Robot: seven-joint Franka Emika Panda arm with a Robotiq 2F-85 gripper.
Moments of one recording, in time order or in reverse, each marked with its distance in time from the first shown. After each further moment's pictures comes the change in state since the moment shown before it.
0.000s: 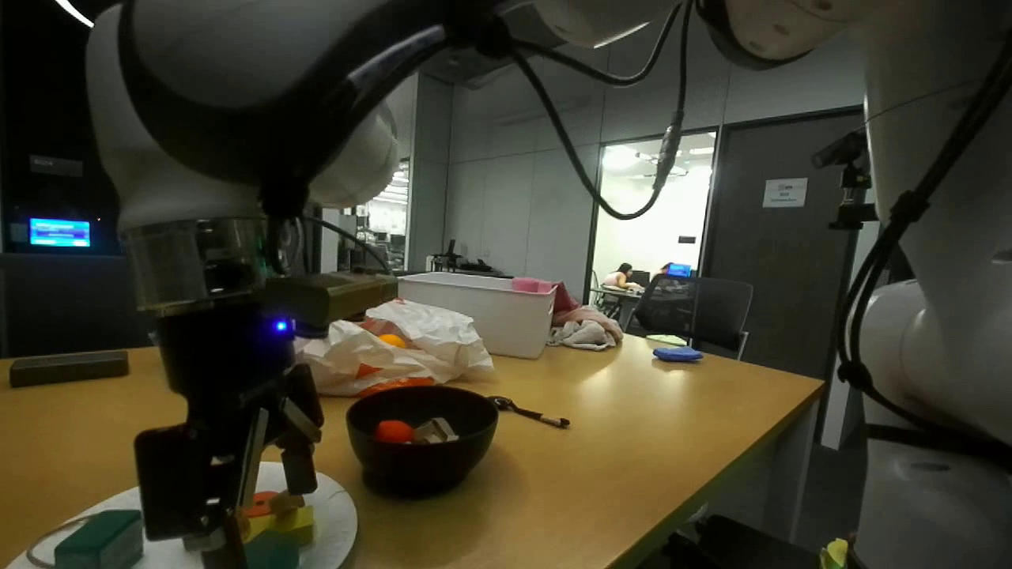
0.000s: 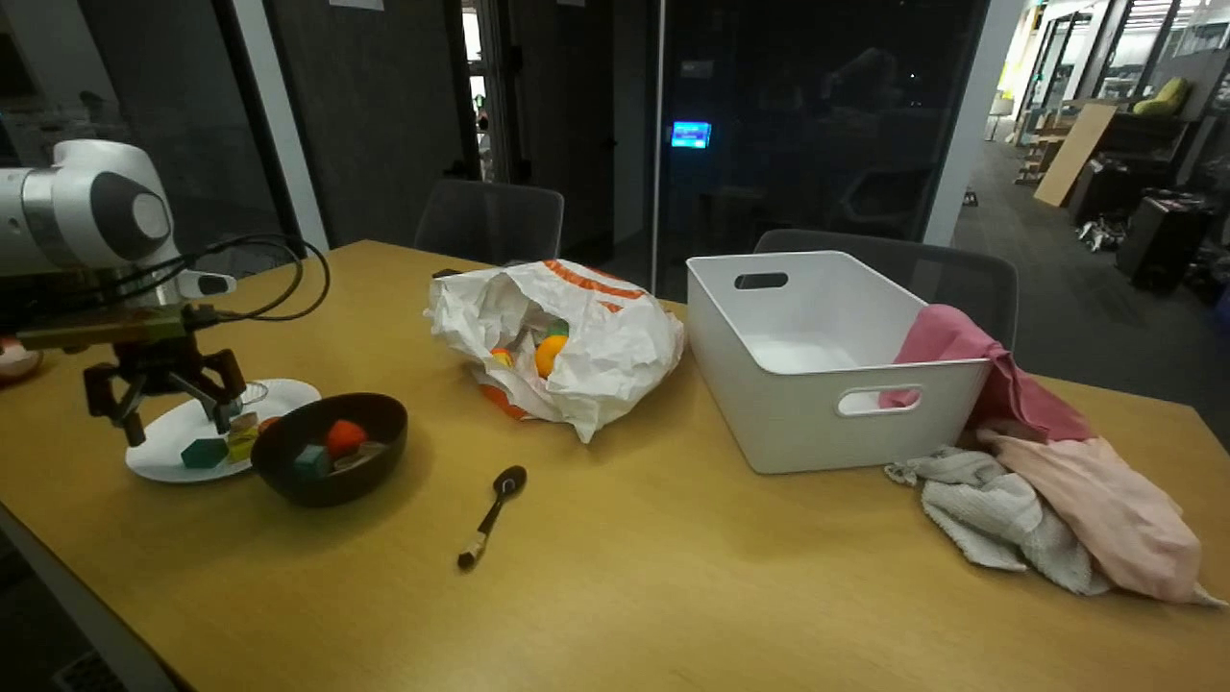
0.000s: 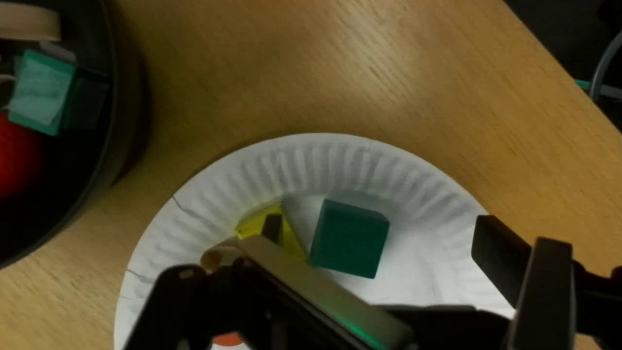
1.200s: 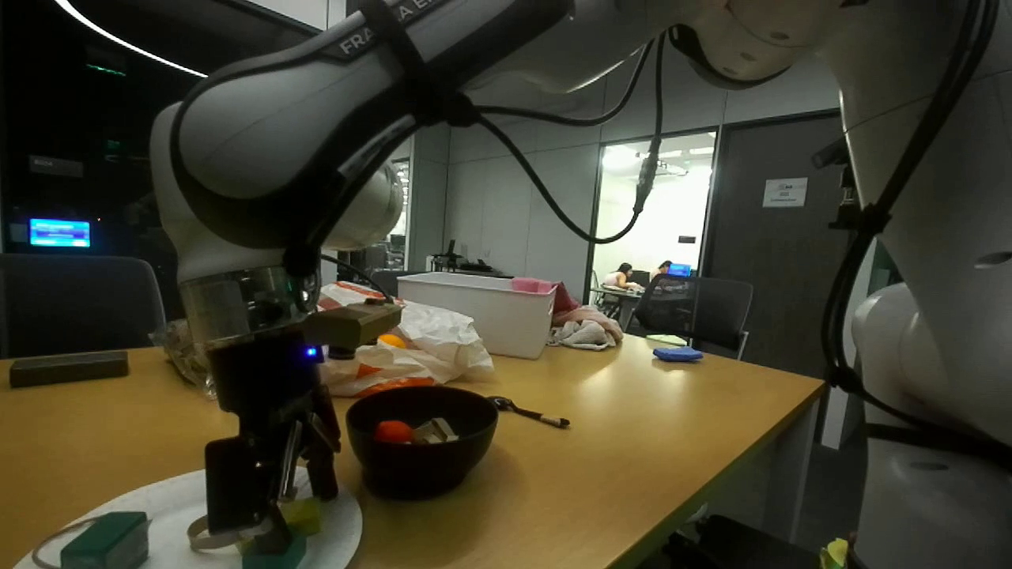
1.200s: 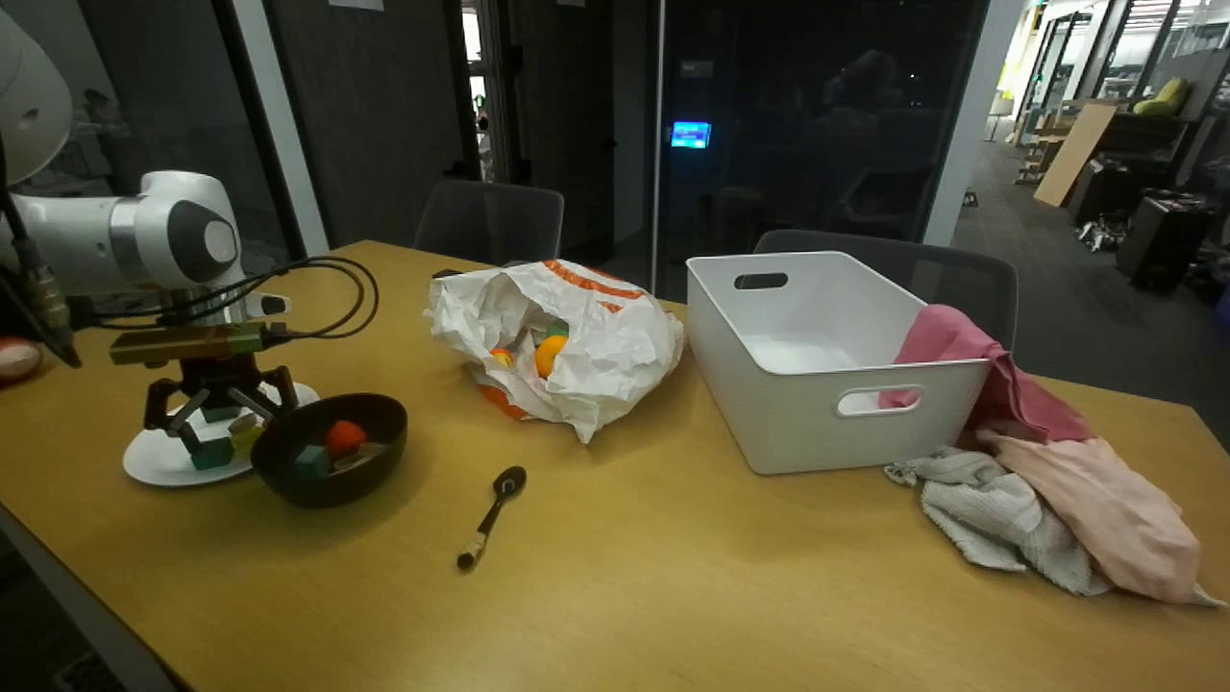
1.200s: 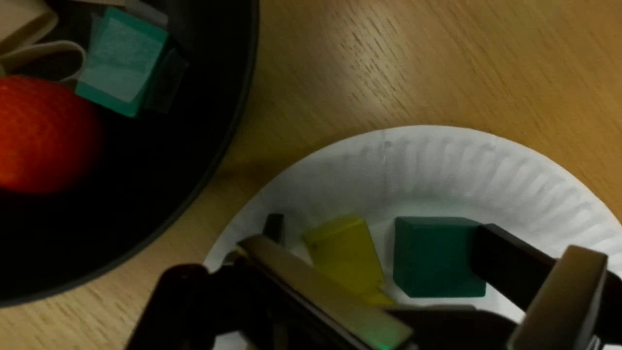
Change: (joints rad) arm -0.033 0.068 -0.059 0.014 0.001 0.010 -0.149
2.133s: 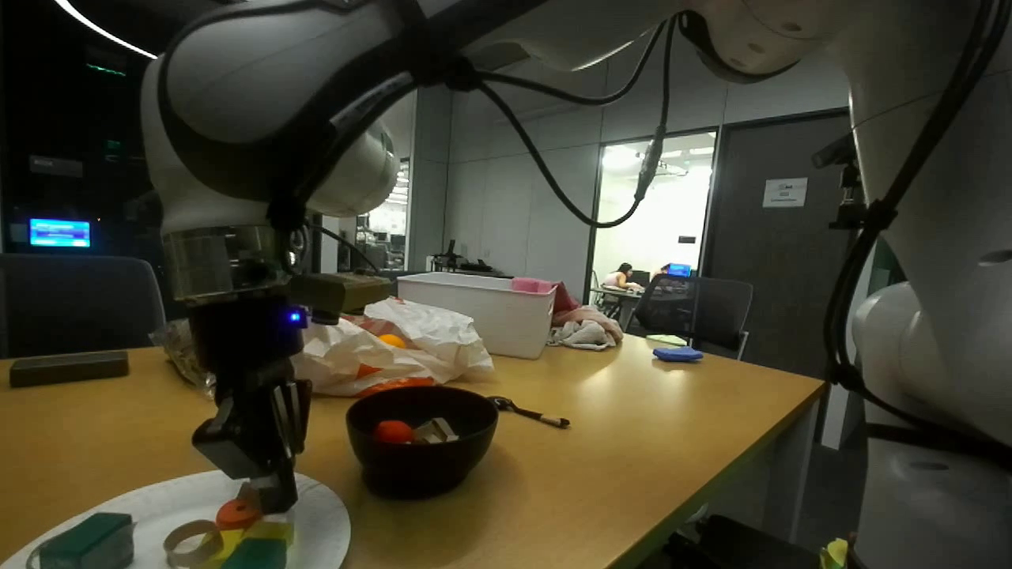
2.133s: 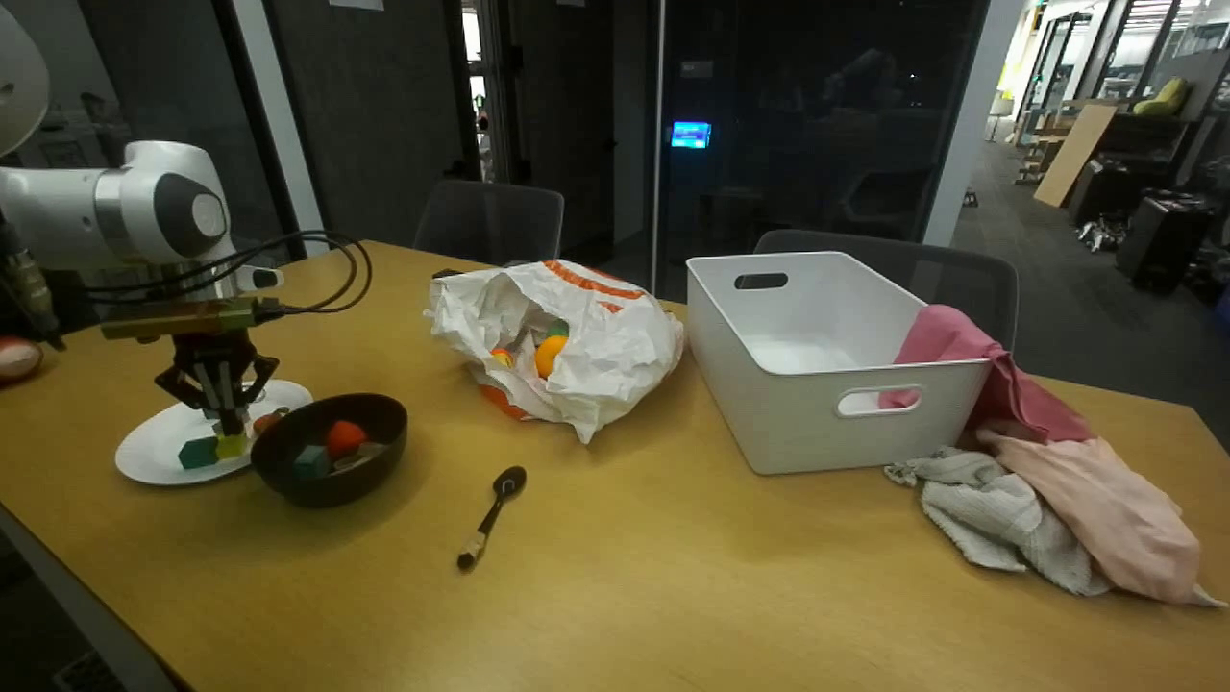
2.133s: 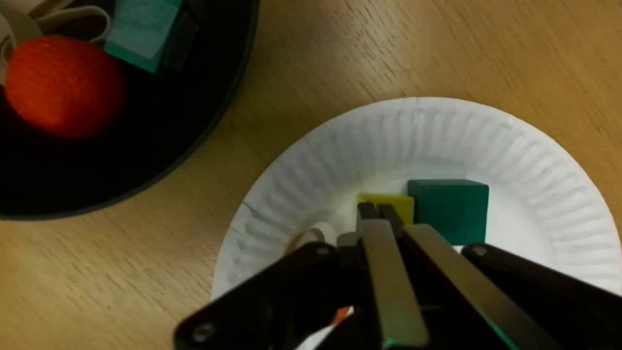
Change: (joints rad) arm -0.002 -0.030 0.011 0.037 0.002 0.001 0.003
